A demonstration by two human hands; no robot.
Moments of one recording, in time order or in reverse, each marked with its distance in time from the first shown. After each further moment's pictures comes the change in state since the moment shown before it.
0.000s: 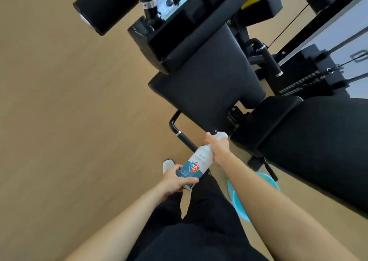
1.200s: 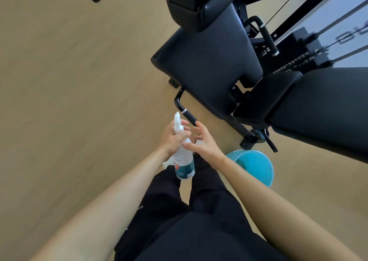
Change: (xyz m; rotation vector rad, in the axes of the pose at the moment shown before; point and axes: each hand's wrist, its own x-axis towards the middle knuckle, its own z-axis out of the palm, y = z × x) left_hand 0.025 -0.015 -0.068 -0.101 0.096 0.446; right_hand -0.109 0.087 0.046 -0.412 -0.401 -0.482
